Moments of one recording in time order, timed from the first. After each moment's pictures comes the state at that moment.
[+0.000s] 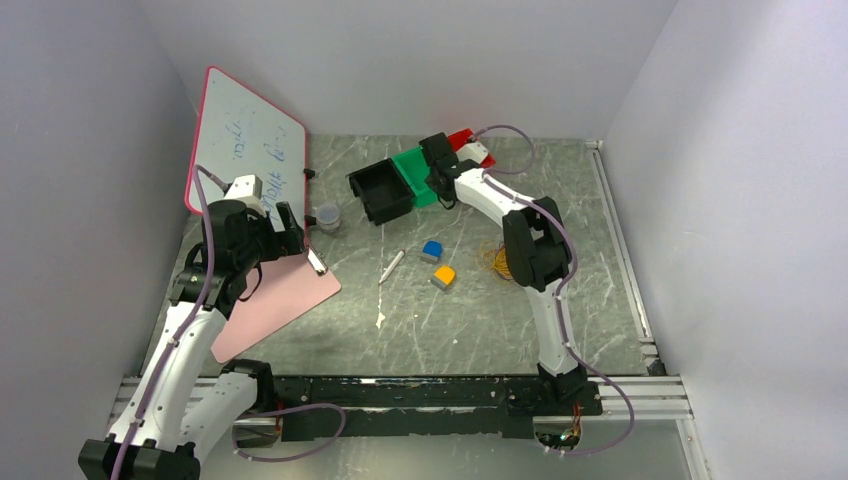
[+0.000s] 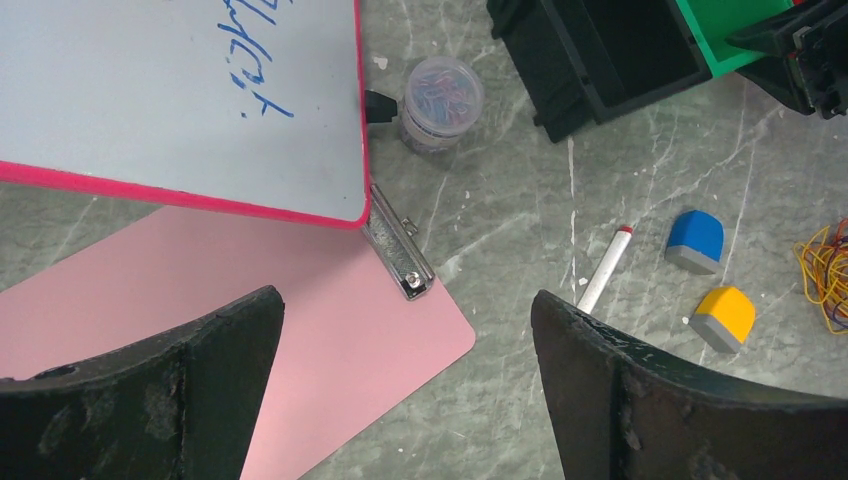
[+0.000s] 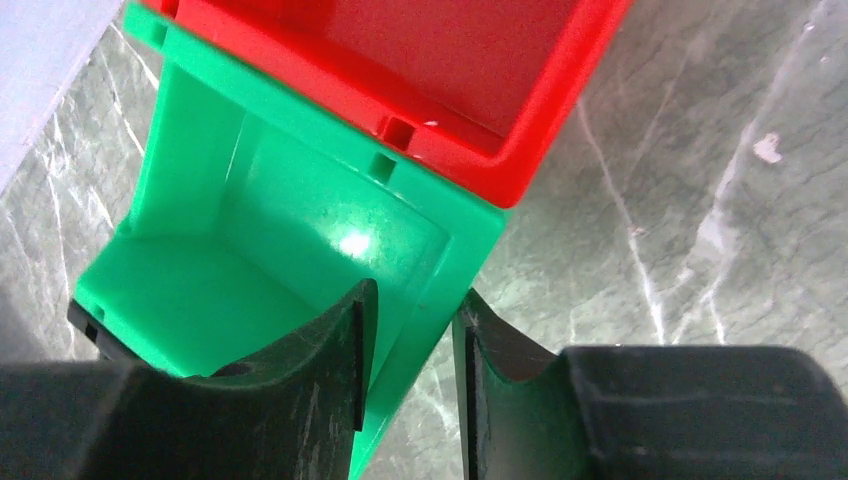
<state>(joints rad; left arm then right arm) -0.15 0.83 0.82 -0.50 -0.04 -0.31 0.51 2.26 1.82 -0.46 0.47 1.08</state>
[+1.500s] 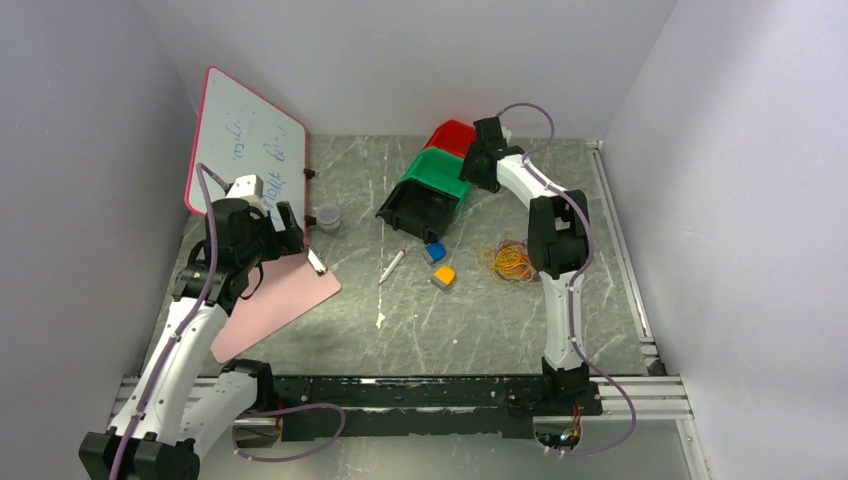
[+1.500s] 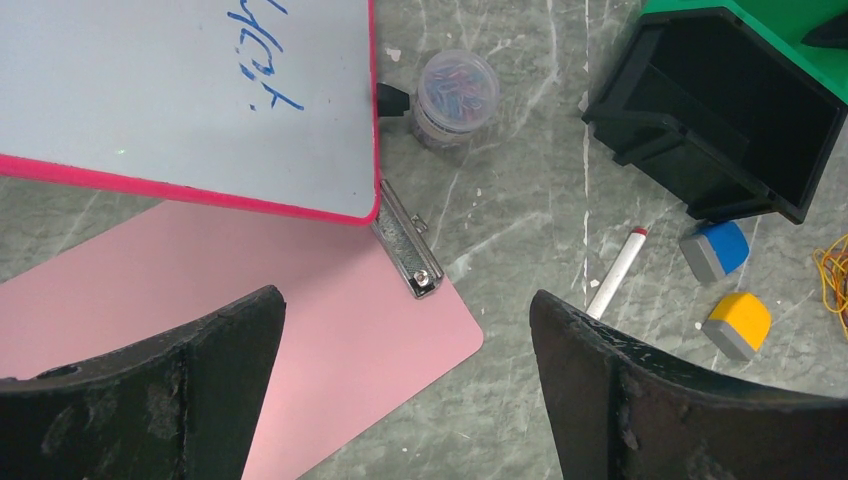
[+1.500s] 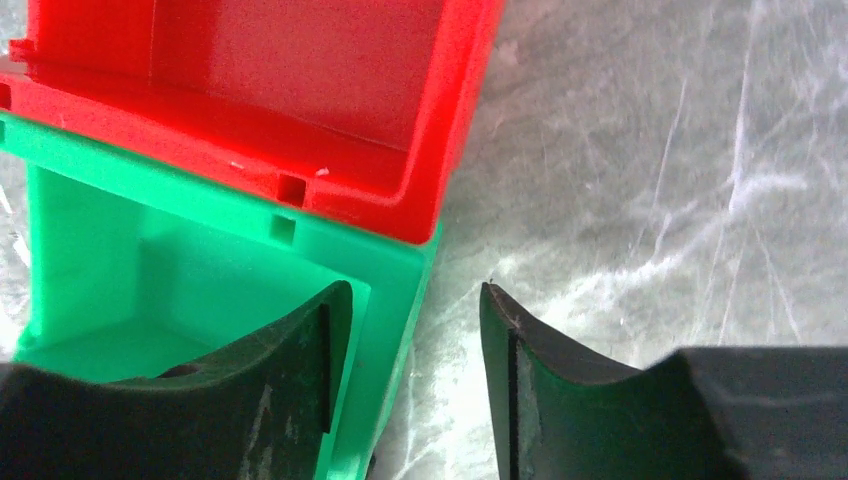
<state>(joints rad) -0.15 0.85 0.82 -0.50 -0.07 -0.32 0.25 2.30 1.87 -0.46 0.10 0.48</state>
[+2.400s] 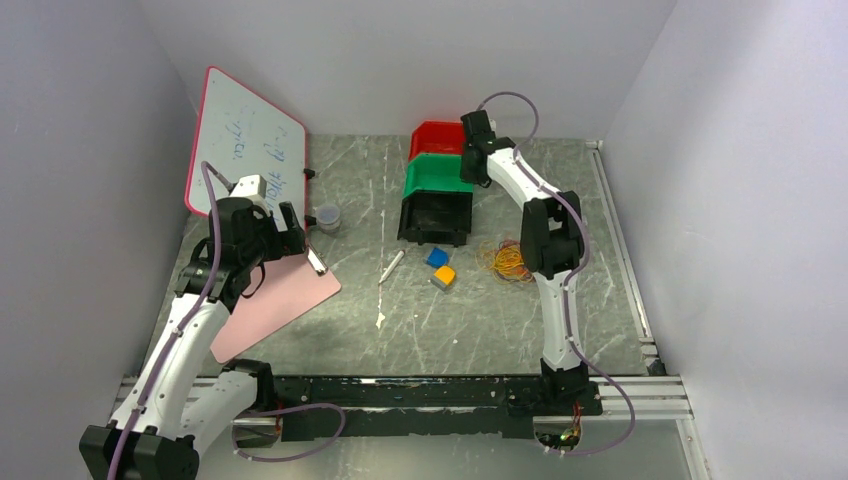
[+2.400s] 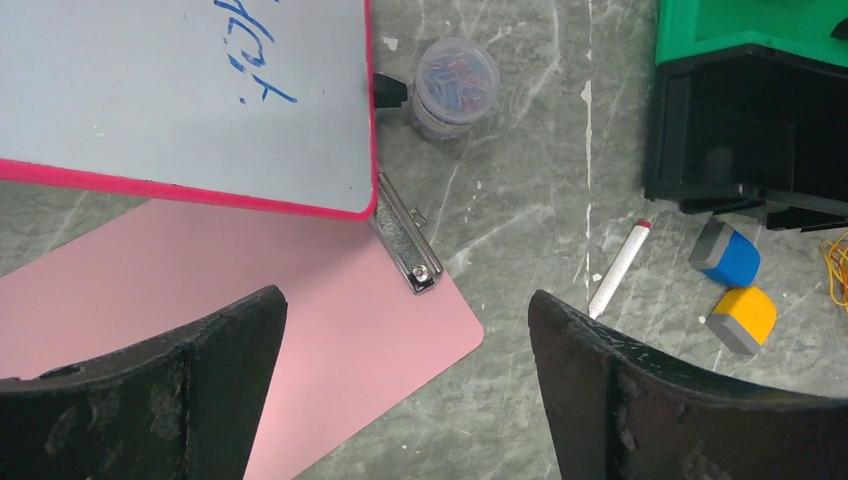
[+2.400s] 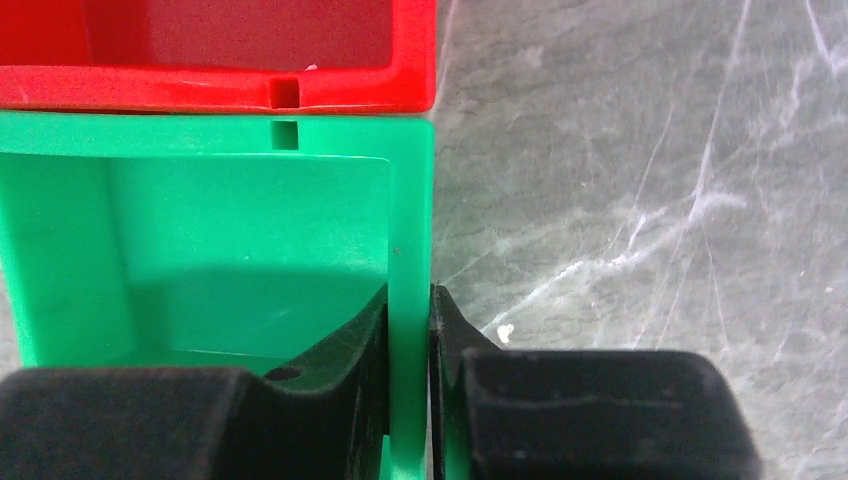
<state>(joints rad) -0.16 0.88 0.82 -0.50 -0.07 -0.31 0.31 2.31 2.00 -0.62 0.19 0.35</state>
